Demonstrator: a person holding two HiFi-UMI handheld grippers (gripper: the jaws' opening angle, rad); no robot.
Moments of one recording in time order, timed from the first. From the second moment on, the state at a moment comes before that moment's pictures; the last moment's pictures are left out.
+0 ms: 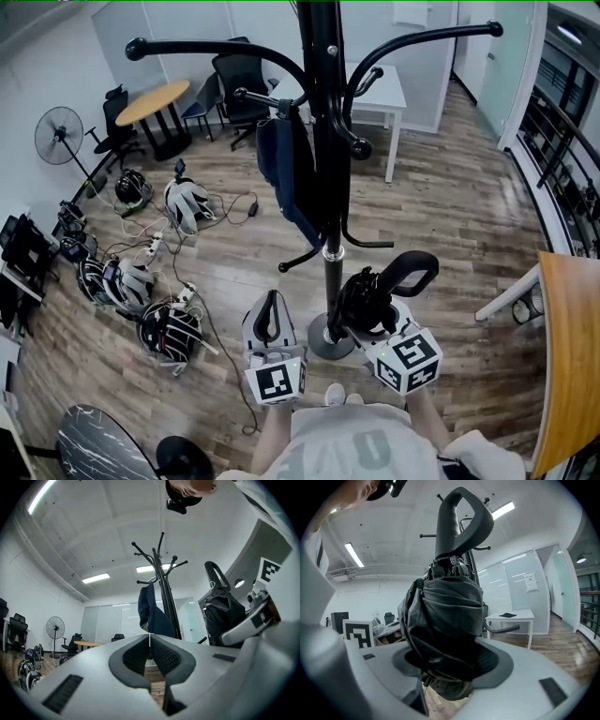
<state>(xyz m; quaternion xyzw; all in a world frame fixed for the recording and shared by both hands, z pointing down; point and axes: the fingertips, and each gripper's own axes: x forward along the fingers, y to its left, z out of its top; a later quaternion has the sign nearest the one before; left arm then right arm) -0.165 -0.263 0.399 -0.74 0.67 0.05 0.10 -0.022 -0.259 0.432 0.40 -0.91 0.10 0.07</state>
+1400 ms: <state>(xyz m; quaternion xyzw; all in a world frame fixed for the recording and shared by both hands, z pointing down) -0.182 -0.281 0.422 -0.73 0.68 0.05 0.06 -0.100 -0.315 0.298 0.27 -0.96 0.04 0.09</state>
